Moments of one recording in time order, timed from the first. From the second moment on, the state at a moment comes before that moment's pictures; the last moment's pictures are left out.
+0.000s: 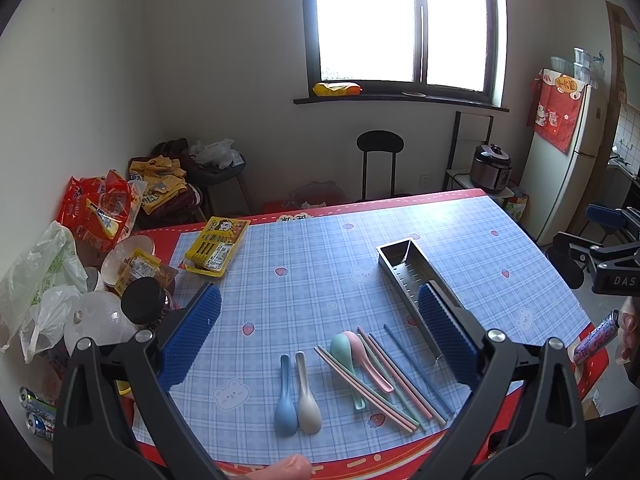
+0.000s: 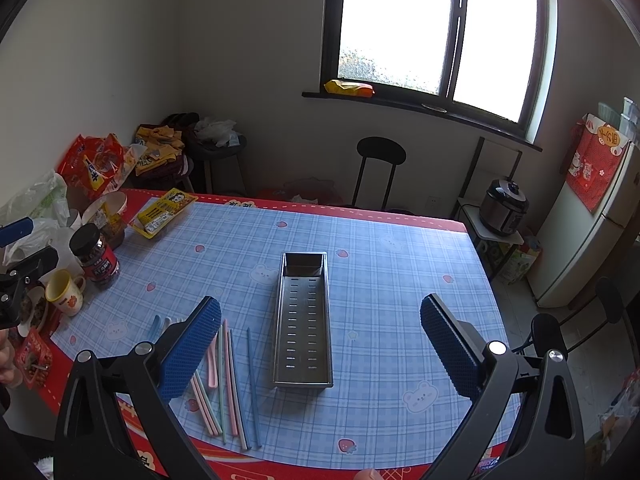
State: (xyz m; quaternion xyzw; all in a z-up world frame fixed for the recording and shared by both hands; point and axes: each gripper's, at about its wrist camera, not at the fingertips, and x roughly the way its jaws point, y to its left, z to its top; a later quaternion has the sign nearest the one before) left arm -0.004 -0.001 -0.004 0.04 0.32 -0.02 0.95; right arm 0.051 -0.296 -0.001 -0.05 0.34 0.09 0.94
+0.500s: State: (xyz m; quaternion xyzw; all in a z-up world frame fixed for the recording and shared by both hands) left arm -0.002 0.006 -0.006 0.03 0.33 0.00 0.94; right arm 0.050 -0.294 0.000 -0.05 0.34 0.09 0.94
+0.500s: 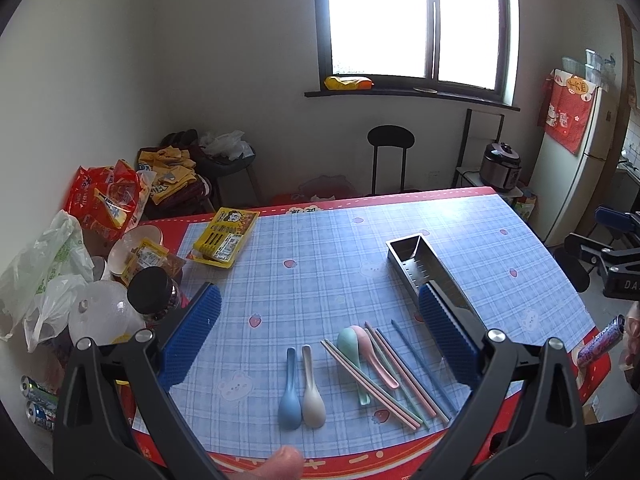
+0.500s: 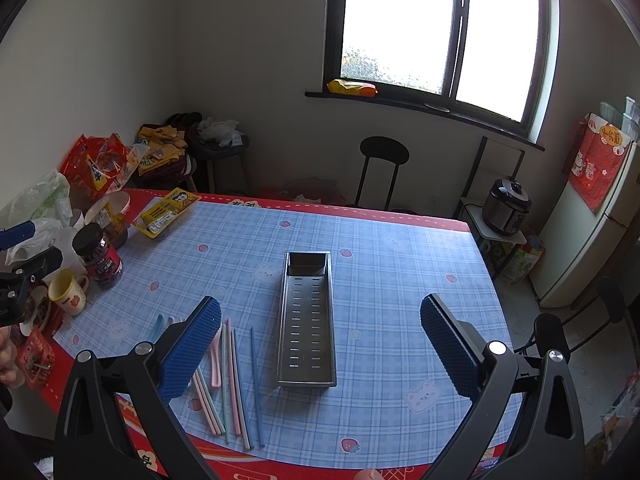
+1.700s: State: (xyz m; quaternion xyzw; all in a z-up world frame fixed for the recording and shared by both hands) left arm -0.001 0.112 -0.192 -0.04 0.46 0.02 0.89; right arm 0.094 -0.141 -0.243 -0.09 0.54 0.35 0.76
